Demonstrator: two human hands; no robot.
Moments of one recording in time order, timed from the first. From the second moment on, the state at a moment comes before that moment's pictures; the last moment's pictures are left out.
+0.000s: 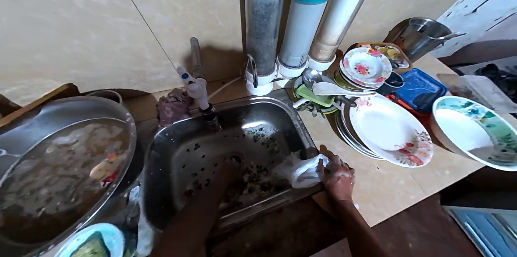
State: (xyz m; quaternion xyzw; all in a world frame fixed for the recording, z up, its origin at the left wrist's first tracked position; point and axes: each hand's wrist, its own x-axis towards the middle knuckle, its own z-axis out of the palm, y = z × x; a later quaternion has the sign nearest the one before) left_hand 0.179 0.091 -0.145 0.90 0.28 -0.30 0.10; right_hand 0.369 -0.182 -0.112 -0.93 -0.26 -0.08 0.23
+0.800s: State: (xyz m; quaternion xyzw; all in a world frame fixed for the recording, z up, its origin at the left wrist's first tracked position) left_hand 0.211 0.095 -0.141 0.86 0.37 -0.09 0.33; right_hand 0.369 -0.179 -0.098 -0.95 -0.23 0.00 0.21
